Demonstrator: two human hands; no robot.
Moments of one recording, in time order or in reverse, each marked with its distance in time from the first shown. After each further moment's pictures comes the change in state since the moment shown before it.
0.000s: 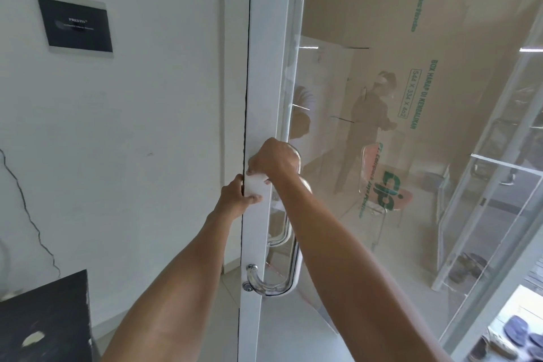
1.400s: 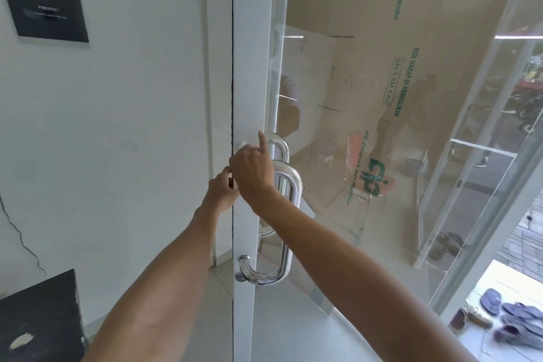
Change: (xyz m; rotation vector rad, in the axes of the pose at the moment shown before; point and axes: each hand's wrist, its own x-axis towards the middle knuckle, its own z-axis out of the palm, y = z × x) left_hand -0.009 -0.003 -0.002 0.018 0.049 0.049; right_hand -0.036 0.014 0.046 -0.805 0.360 -0.547
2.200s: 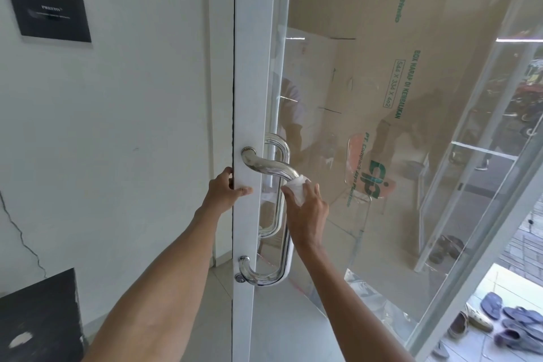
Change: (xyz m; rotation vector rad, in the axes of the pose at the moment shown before) left_hand -0.001 -0.003 0.000 -0.132 -0.050 0.018; right_hand -0.096 0.042 0.073 1.083 0.379 0.751
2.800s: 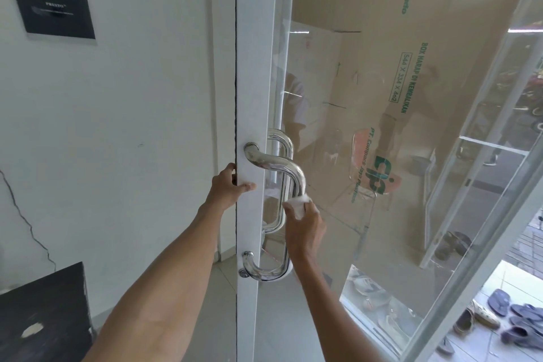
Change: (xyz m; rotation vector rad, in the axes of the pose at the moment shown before) left_hand -0.004 0.003 0.001 -0.038 0.006 -0.018; right_hand -0.031 0.022 0.014 -0.008 -0.014 0.251
